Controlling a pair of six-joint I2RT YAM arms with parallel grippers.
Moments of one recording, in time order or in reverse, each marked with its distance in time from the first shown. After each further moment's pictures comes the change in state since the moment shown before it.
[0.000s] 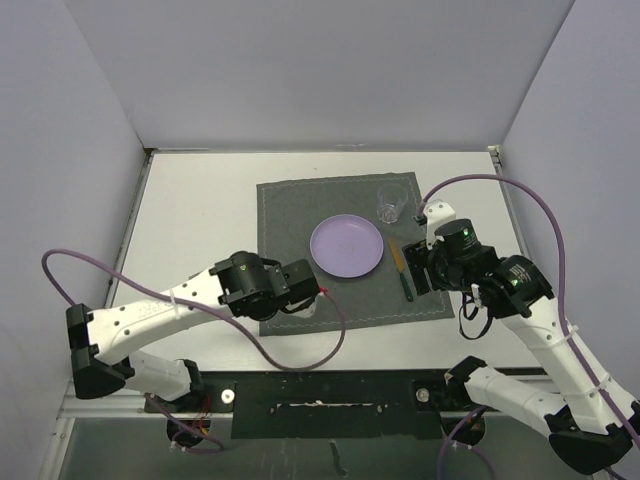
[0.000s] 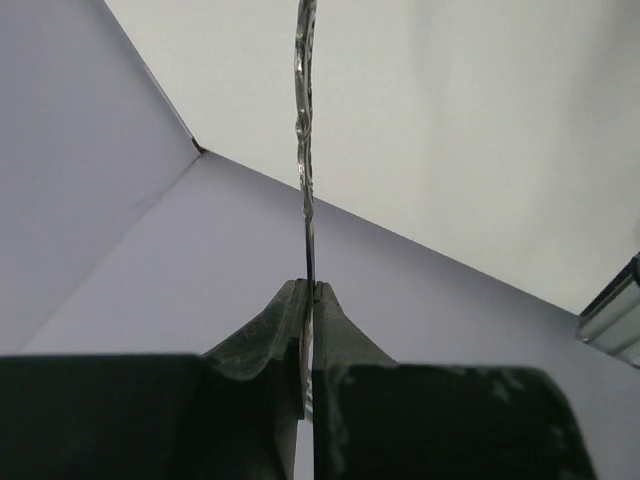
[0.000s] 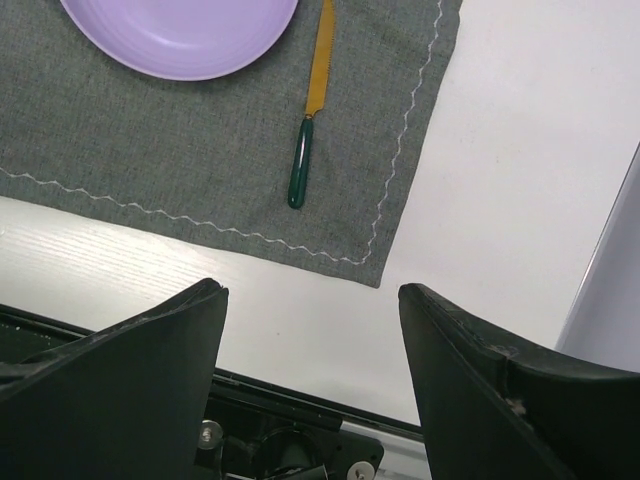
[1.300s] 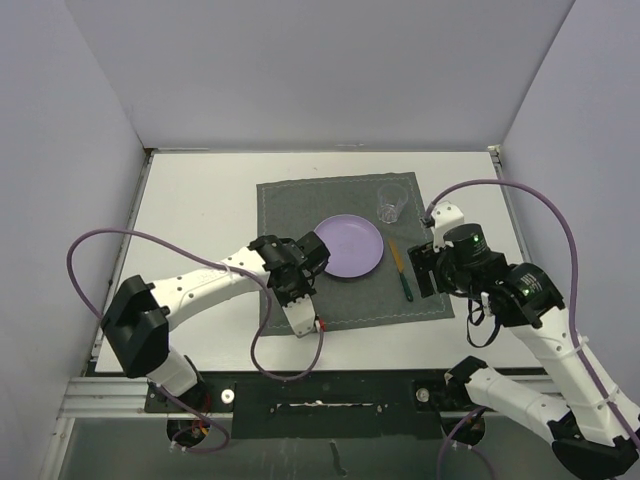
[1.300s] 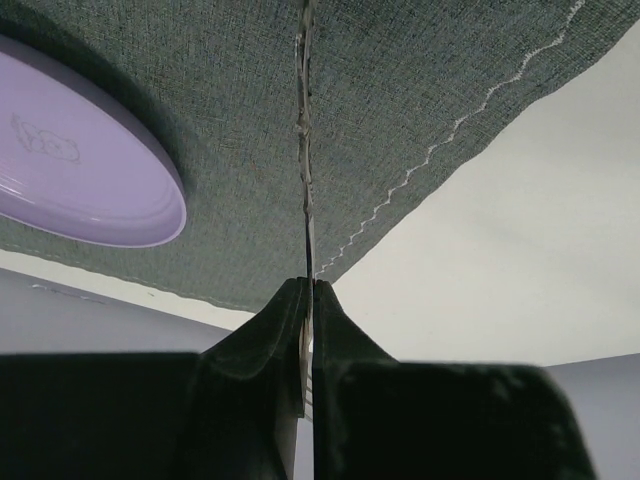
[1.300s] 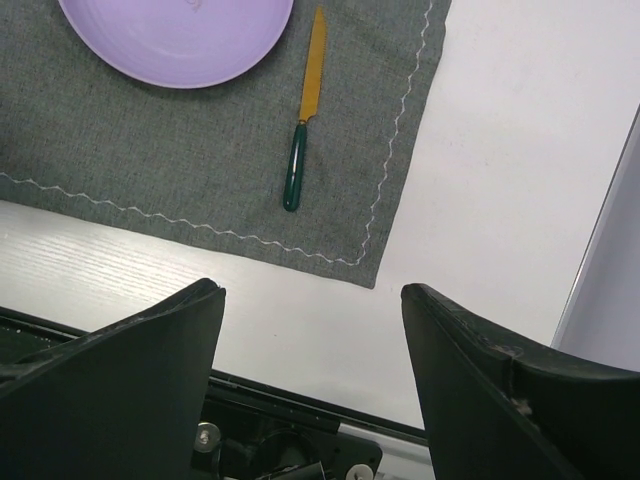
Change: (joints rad) left arm 0.238 0.171 -0.195 0.465 0.514 1.241; right arm 0.000 -0.043 0.001 -0.007 0.016 -0.001
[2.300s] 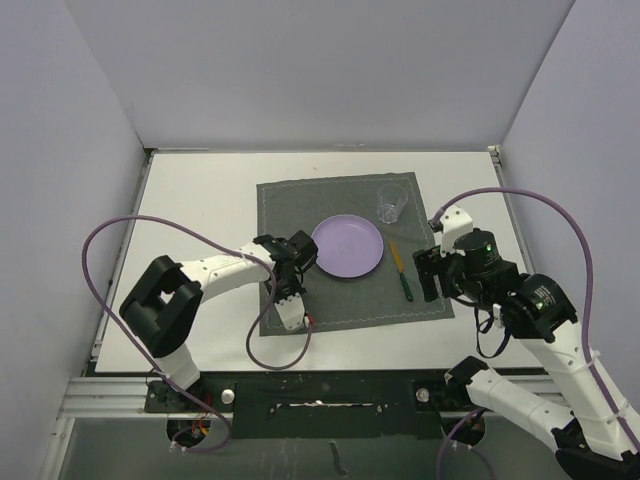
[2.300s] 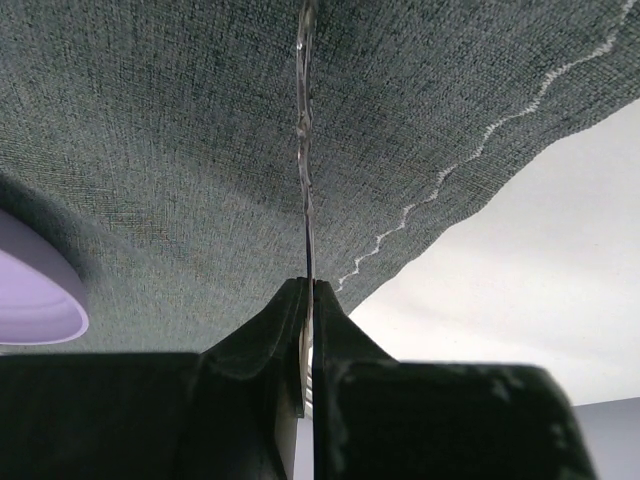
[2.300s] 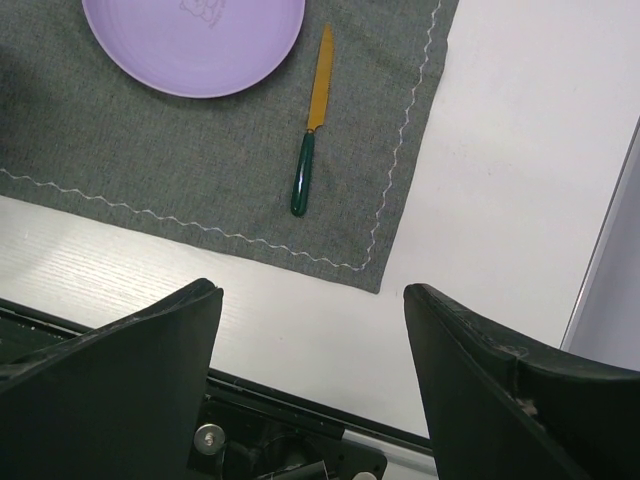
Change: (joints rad) left arm 0.150 0.145 -0.121 0.175 0.043 0.156; right arm 0.006 -0.069 -0.006 0.000 -0.015 0.000
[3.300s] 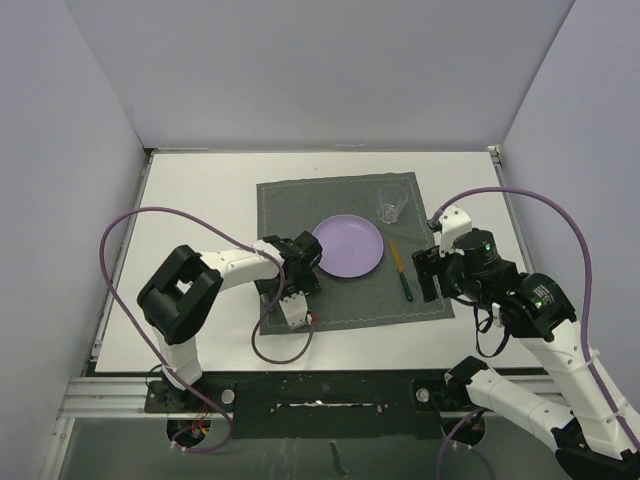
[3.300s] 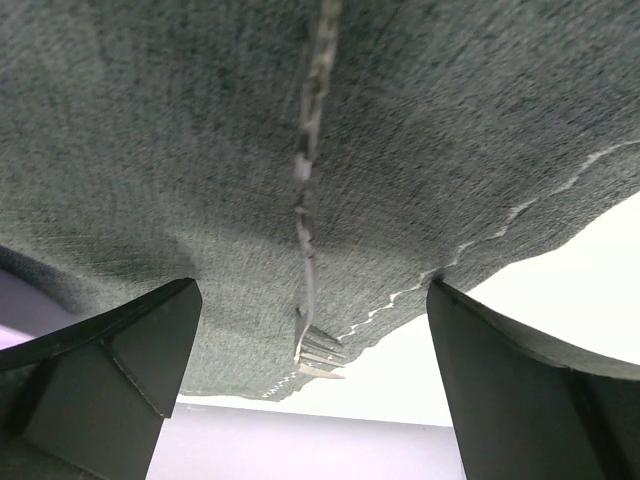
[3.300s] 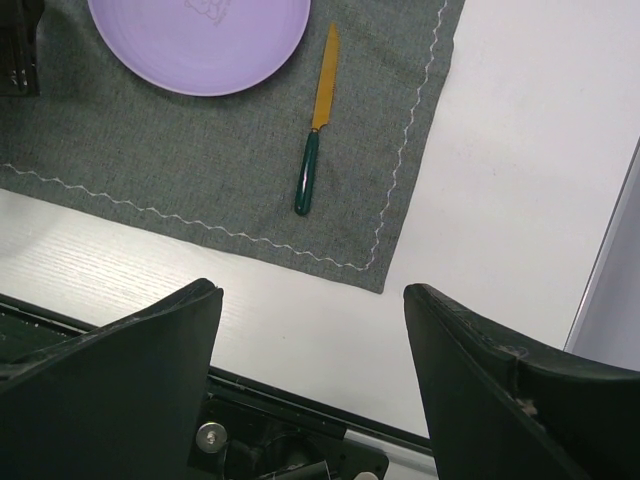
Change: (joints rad) left arm 0.016 0.124 0.025 0.104 -0.039 0.051; right arm 0.001 0.001 0.000 0.000 -0.010 0.000
